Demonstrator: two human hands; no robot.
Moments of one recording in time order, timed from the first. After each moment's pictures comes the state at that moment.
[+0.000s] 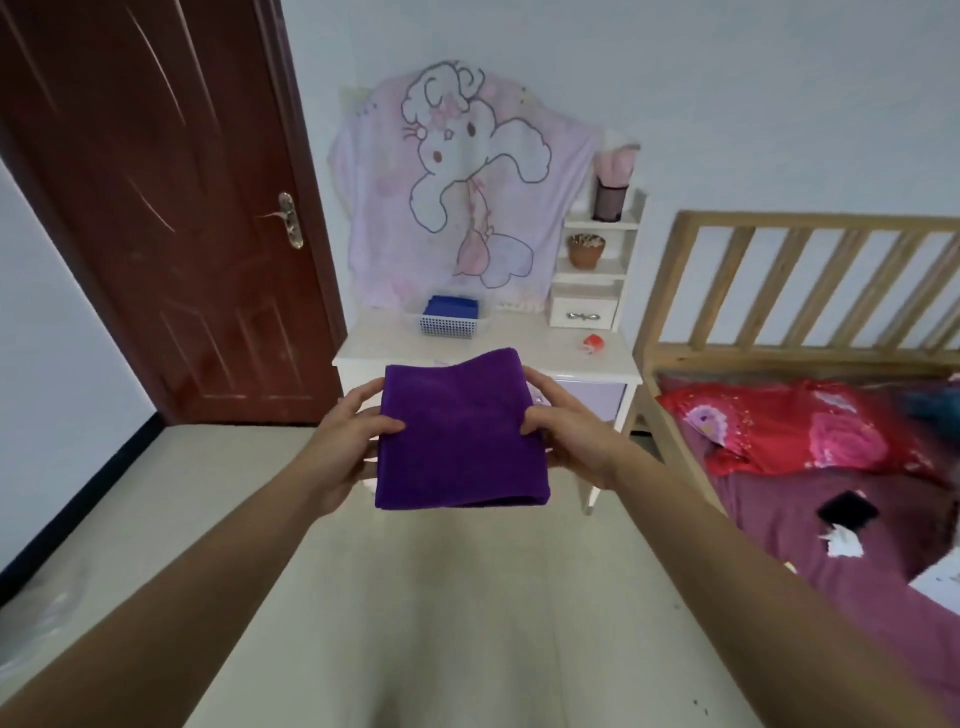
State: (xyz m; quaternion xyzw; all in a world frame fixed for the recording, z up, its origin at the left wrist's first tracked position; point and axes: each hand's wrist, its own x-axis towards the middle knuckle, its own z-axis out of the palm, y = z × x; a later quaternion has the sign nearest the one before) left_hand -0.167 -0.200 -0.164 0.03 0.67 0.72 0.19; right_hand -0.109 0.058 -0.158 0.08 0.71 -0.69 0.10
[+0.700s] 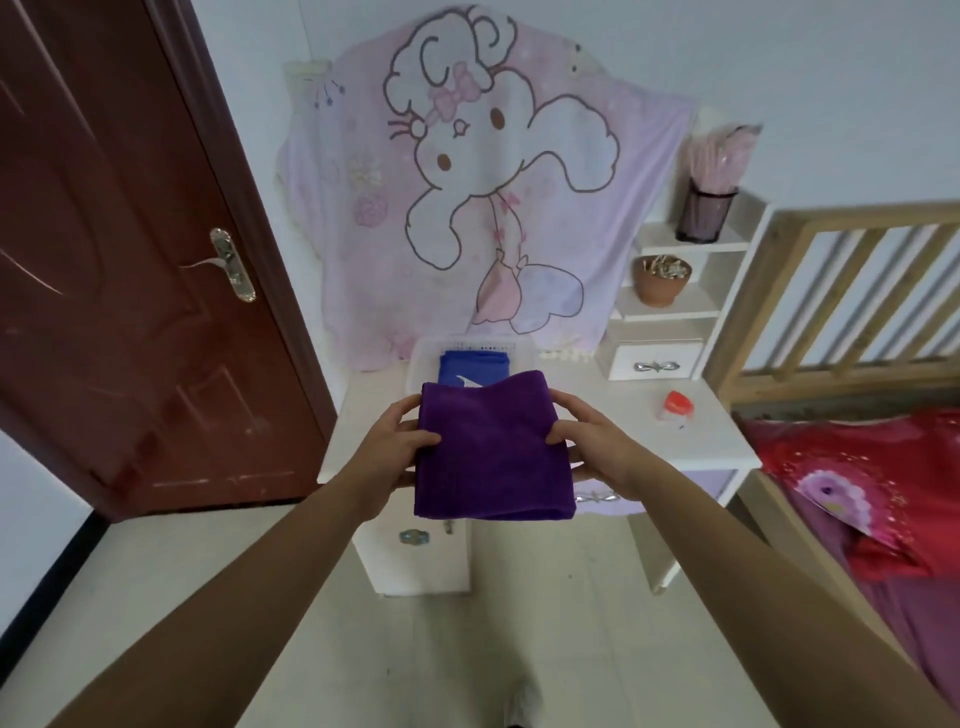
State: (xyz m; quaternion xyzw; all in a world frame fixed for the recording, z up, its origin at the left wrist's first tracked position) left_hand -0.643 -0.142 -0.220 0.04 0.71 0.66 0.25; right_hand -0.557 0.106 -0.227 0.18 0.71 -0.68 0.07
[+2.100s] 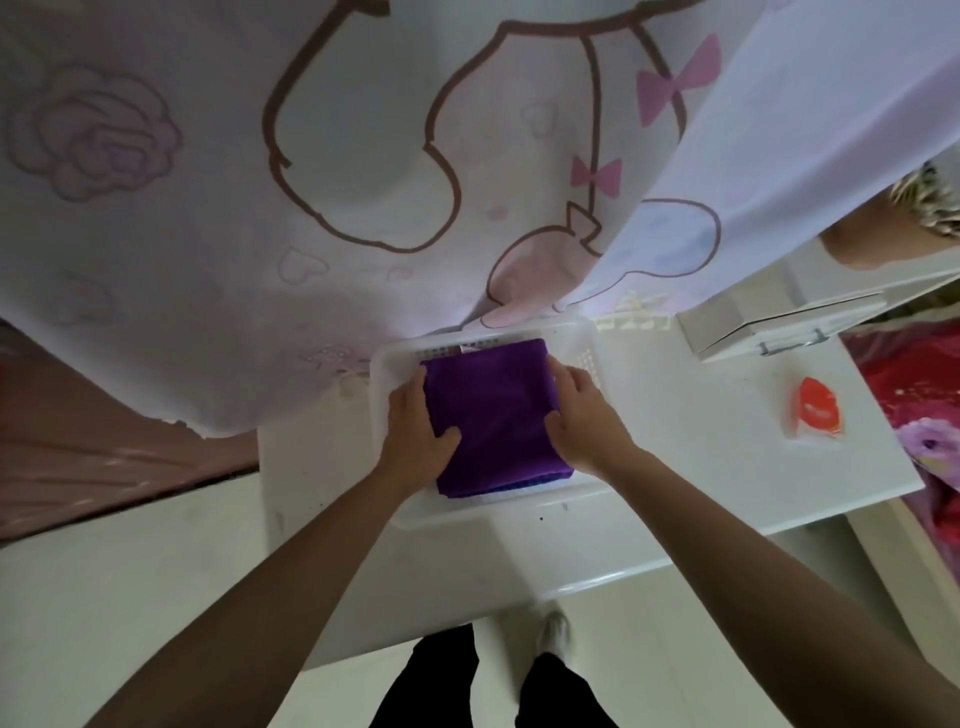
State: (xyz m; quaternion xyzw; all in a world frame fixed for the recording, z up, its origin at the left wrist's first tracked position) left_hand -1.089 -0.003 -0.433 0.16 0.84 0.41 0.32; right_hand -0.974 0.191 -0.409 0.27 0.90 -0.31 0.13
